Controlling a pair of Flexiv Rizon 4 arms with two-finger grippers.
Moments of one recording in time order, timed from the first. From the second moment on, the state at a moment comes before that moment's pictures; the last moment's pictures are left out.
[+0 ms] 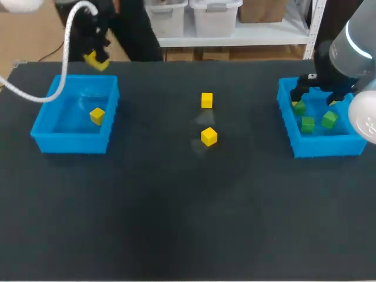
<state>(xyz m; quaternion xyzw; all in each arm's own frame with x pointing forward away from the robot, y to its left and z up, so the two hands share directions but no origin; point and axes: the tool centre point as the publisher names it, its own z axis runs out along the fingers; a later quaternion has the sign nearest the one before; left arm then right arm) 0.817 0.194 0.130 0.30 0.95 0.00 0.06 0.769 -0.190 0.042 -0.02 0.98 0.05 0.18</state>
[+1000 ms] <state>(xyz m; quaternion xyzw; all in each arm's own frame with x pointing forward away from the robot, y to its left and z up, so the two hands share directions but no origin) 0.788 0.093 0.153 0.41 0.89 -0.04 0.20 0.769 -0.190 0.042 -0.02 0.98 0.05 0.18</state>
